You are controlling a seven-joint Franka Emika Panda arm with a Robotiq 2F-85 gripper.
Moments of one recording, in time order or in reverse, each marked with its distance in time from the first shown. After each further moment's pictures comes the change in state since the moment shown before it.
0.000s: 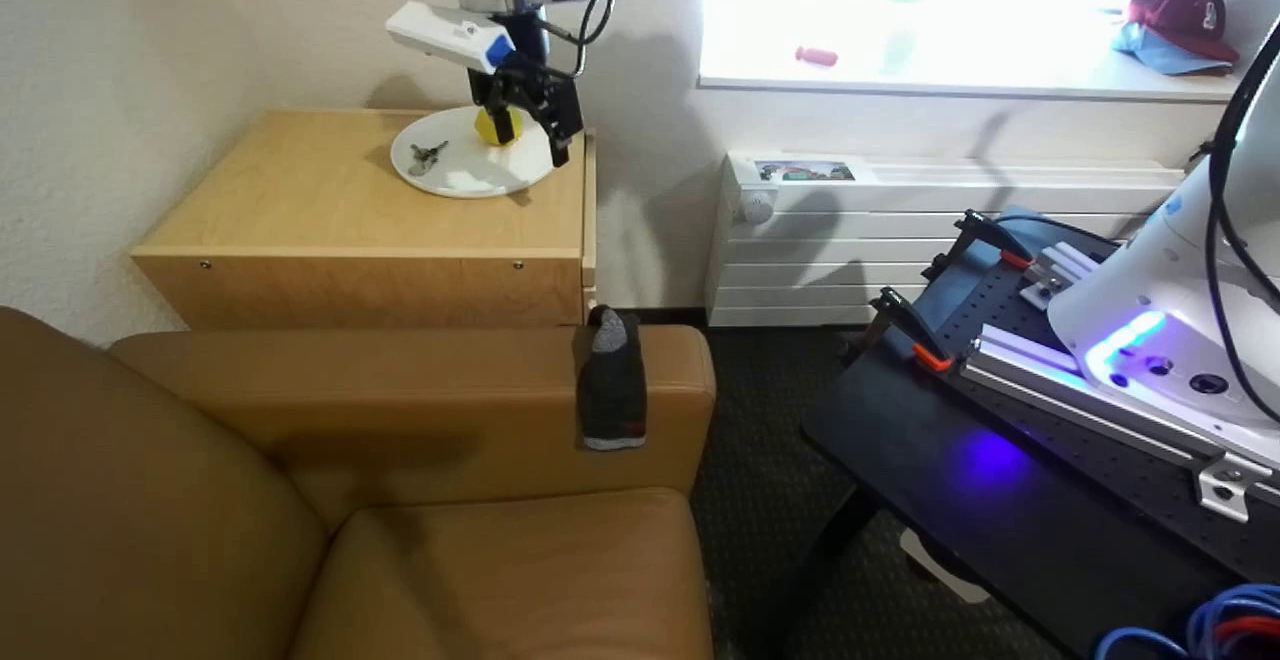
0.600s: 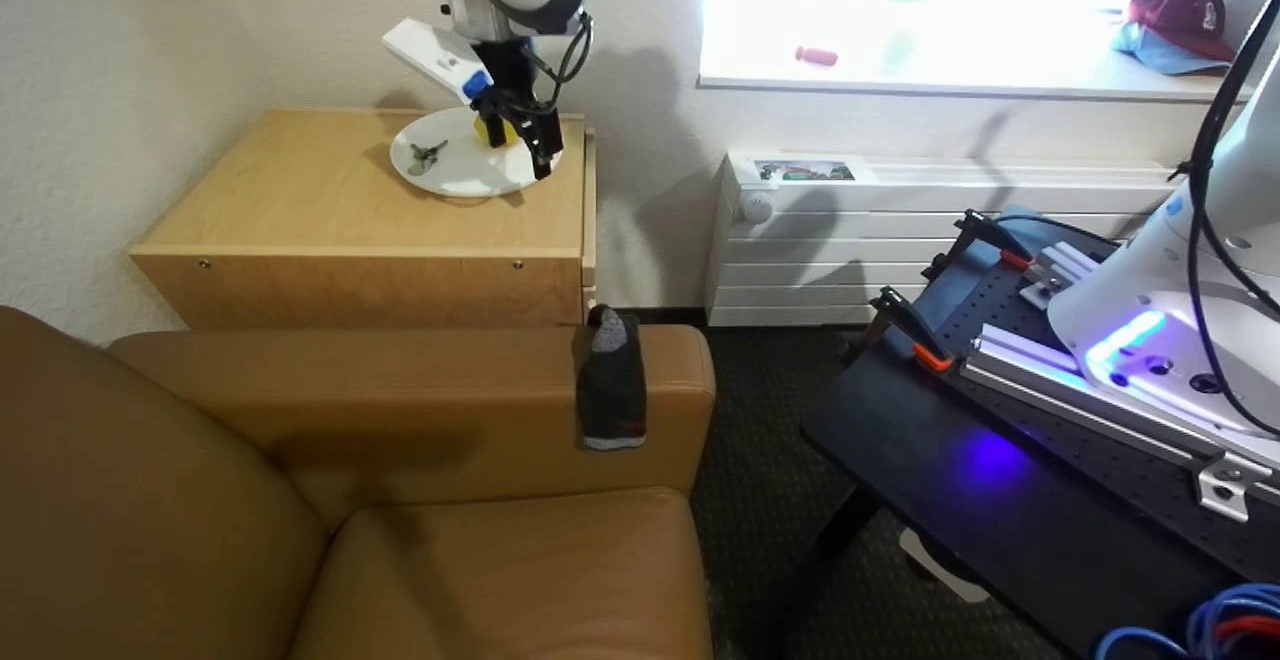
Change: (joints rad) arm 0.034 0.076 -0.053 0.050 -0.024 0.091 0.136
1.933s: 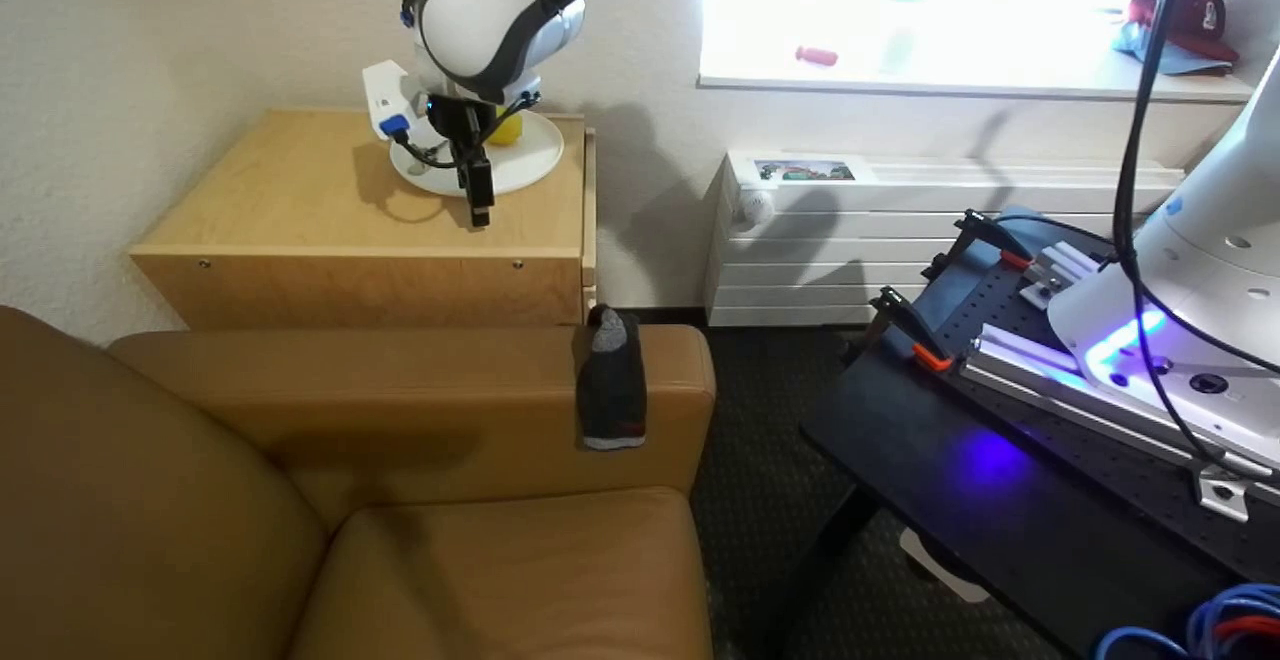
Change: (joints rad) arm -0.006 0.324 0.015 0.385 0.160 0.000 0.273
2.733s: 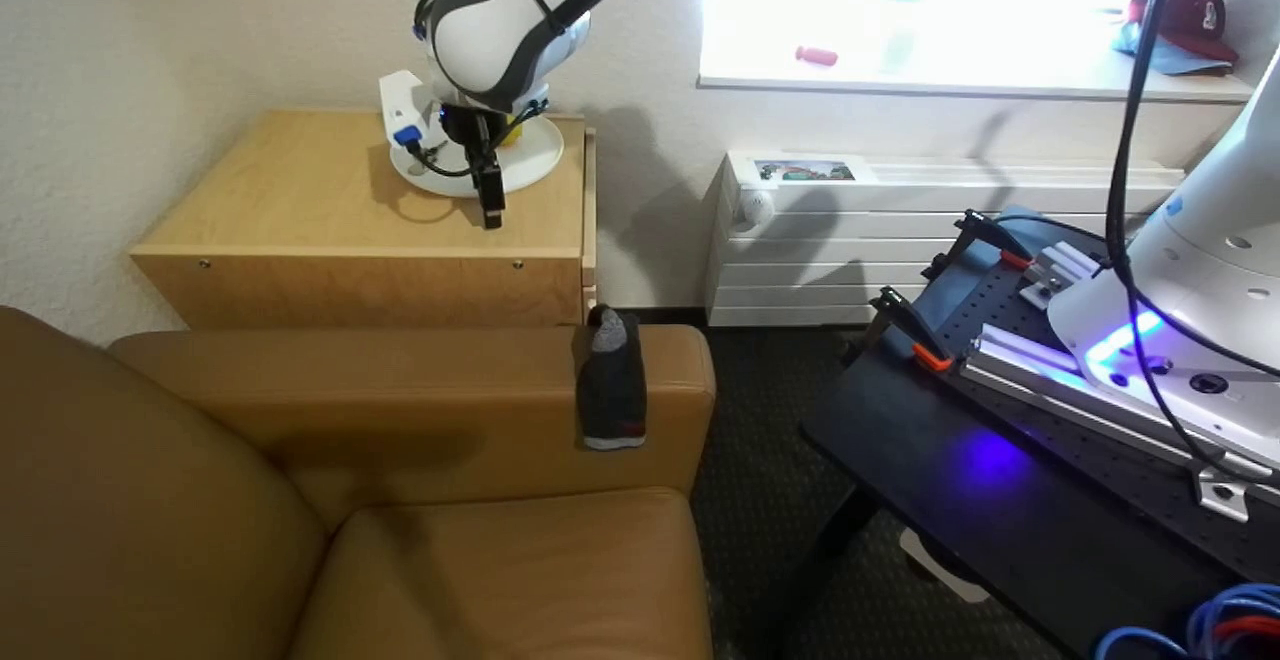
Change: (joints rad) arm 0.007 0.020 -0.036 0.003 -0.009 0.001 0.035
